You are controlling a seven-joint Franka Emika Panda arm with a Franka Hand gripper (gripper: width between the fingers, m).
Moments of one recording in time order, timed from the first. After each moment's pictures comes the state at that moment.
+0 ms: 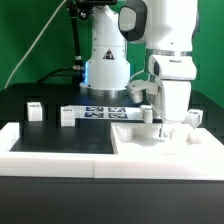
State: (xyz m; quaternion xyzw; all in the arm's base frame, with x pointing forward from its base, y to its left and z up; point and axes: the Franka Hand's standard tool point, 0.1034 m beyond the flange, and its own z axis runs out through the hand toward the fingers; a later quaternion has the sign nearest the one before) arm 0.480 0.084 0.009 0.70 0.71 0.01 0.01
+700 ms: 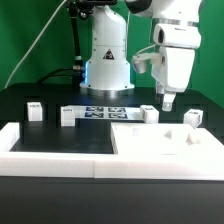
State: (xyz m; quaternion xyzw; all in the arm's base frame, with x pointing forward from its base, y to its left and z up) arm 0.466 0.088 0.062 0.72 0.70 -0.01 0.03
